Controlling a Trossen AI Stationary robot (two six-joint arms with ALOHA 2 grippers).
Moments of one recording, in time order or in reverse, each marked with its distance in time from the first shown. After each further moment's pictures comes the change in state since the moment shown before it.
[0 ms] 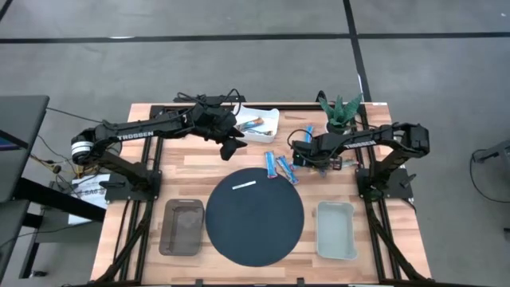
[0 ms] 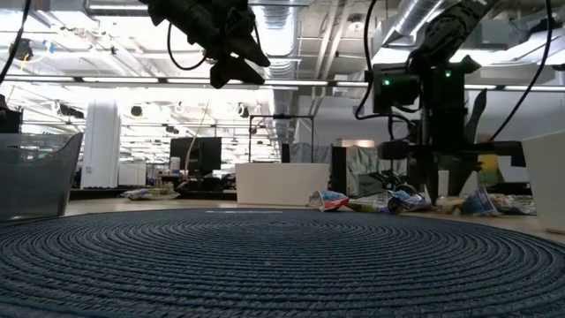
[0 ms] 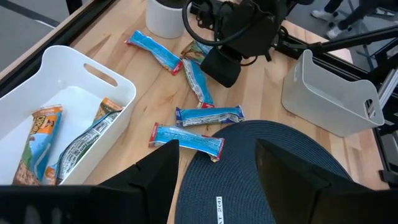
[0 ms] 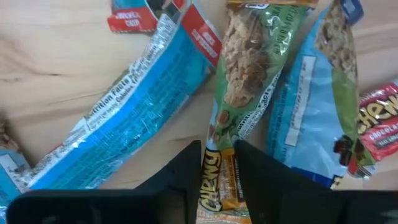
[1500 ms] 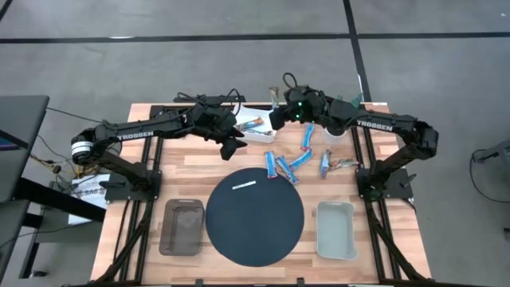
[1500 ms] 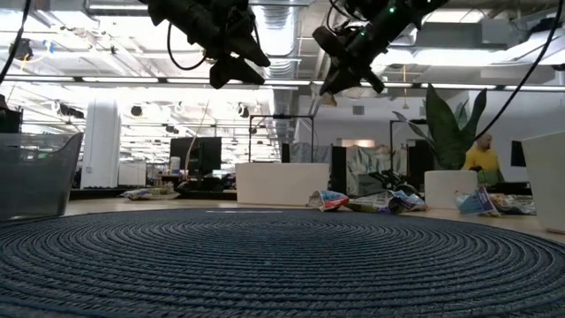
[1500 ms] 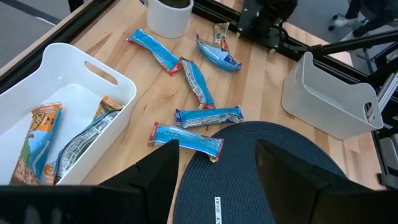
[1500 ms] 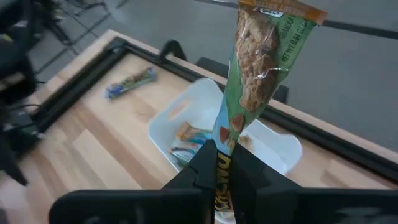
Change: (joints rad) left arm 0.000 0.000 0.000 0.001 -0.003 -0.019; right arm -0.184 -0.082 0.421 0.427 0.055 -1.034
